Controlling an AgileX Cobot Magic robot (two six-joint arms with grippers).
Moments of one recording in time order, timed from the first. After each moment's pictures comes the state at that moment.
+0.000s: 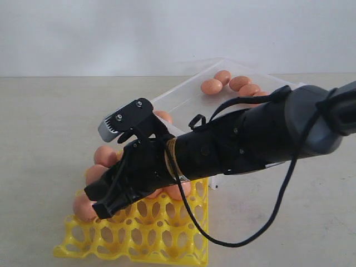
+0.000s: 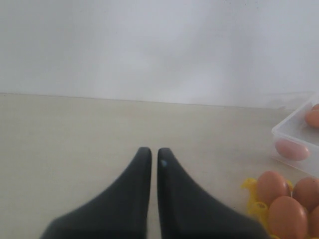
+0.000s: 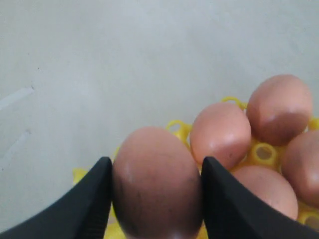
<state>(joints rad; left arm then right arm) -0.01 0.00 0.00 0.04 0.18 -0.09 0.65 1.88 -0.97 -1.20 -0.50 1.14</state>
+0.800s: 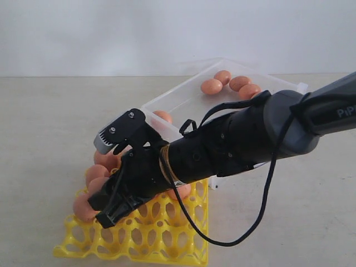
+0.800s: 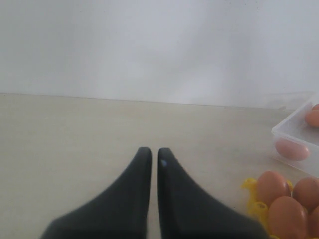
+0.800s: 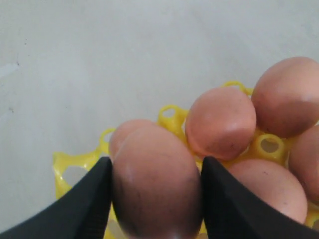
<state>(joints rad) -0.01 0.00 0.00 0.04 0.18 -0.09 0.65 1.94 -1.02 -1.31 -0.49 1.18</state>
